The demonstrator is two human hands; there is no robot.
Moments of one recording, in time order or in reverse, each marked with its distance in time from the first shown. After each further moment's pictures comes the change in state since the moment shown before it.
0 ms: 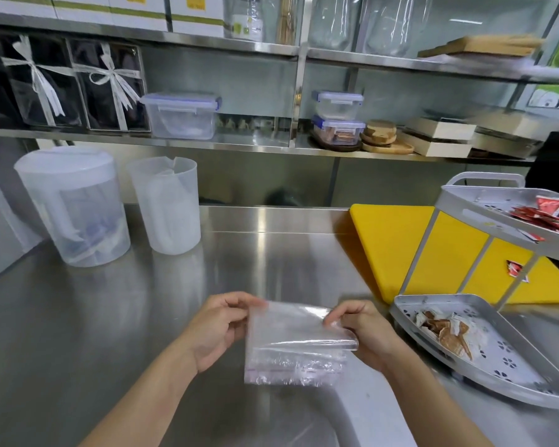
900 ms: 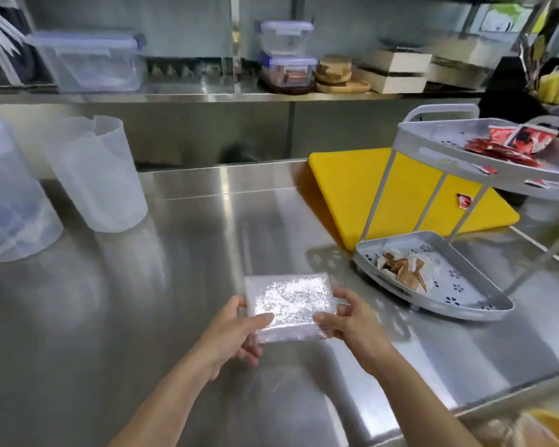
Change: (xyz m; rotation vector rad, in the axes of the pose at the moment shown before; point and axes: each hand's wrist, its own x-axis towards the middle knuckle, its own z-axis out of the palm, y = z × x) left_hand 0.008 -0.059 0.050 0.381 -0.056 -0.292; right_hand -0.048 0.047 -0.026 0.054 0.315 0.111
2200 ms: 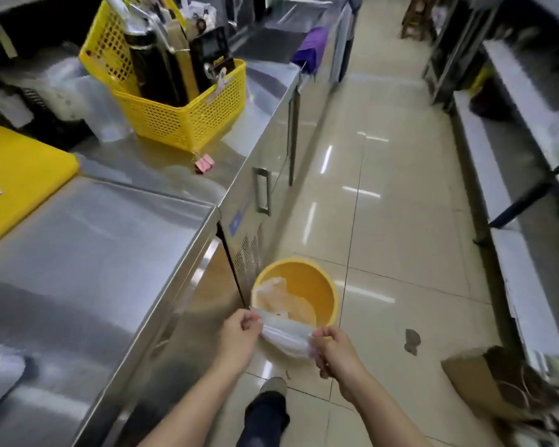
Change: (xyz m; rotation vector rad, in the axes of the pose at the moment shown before) left_hand 0.052 -0.102 0.664 0.616 -0.632 0.089; right_hand -0.236 0.161 -0.526 0.410 1.016 0.439
